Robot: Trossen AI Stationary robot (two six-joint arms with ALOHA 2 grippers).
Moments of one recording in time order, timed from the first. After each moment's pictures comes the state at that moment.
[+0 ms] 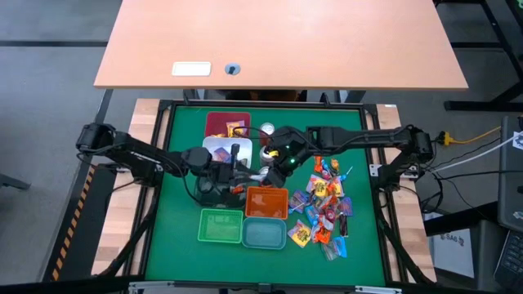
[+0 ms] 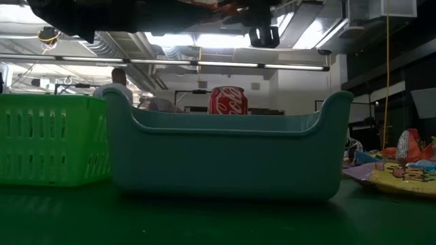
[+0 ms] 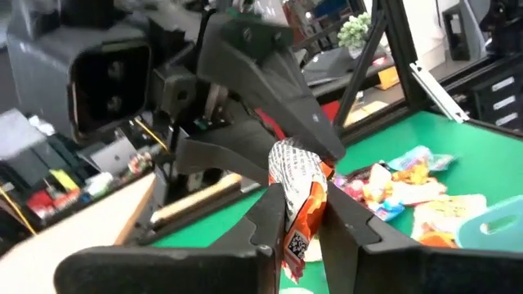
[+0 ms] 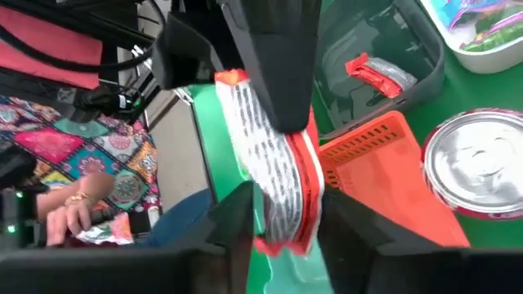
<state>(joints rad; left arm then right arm) -0.07 1.36 0.57 0.77 0.01 0.44 -0.02 1.67 1.50 -0.59 -0.45 0.72</state>
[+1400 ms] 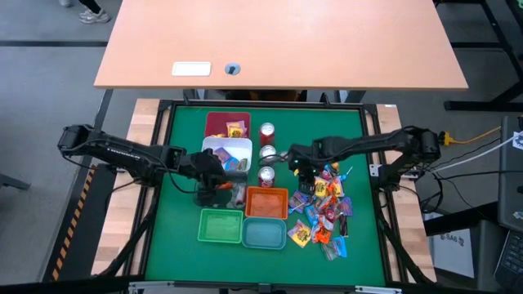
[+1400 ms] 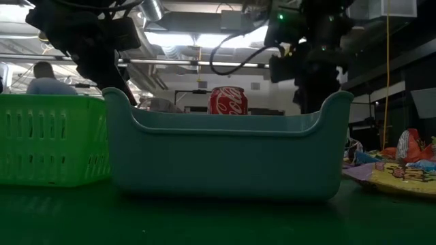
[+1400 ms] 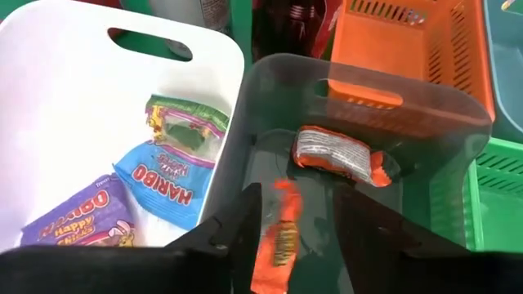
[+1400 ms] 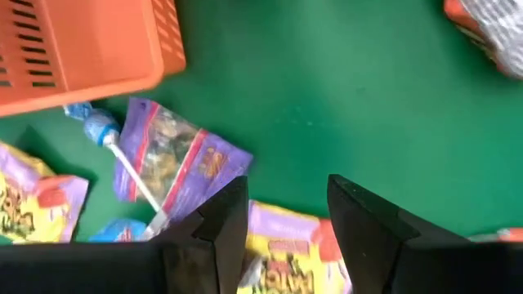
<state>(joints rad) -0.07 1.09 0.57 -0.30 -0.11 -0.26 -0.06 1.60 1.06 -0.76 -0.15 0.15</state>
